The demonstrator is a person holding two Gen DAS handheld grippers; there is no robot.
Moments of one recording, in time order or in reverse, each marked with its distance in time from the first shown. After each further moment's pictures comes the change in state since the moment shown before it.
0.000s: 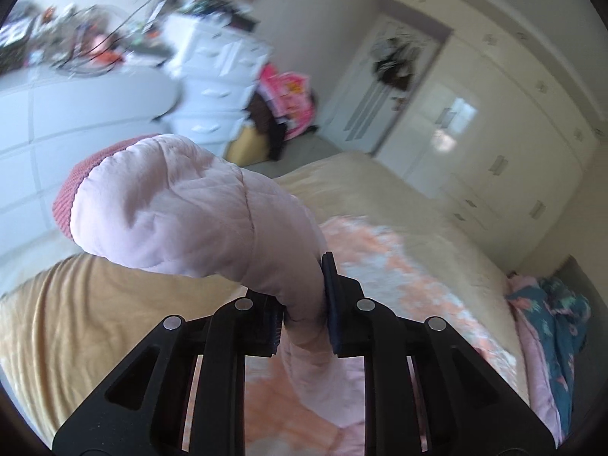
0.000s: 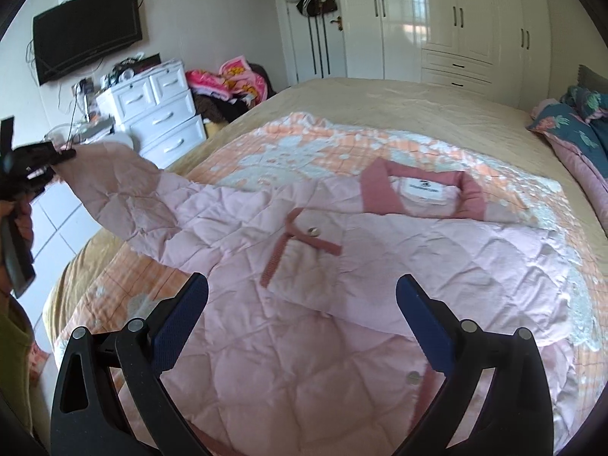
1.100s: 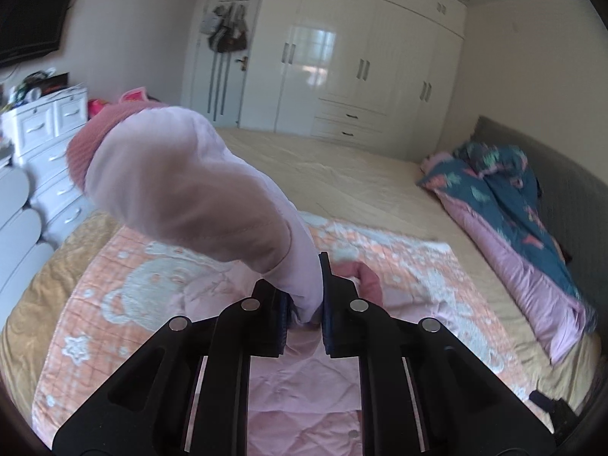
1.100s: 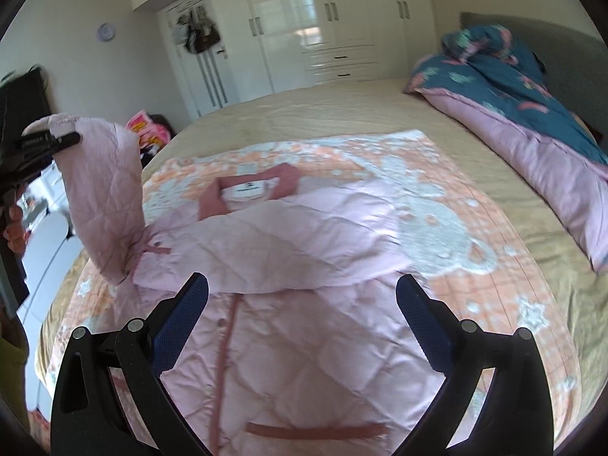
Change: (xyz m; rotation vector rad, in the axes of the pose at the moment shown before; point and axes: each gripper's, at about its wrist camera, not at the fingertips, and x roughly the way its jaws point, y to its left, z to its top) left arm -0.008 -0.300 -0.139 0.499 0.132 -0.283; right arm -0.146 -0.185 -0.076 0.328 -0.068 -0.249
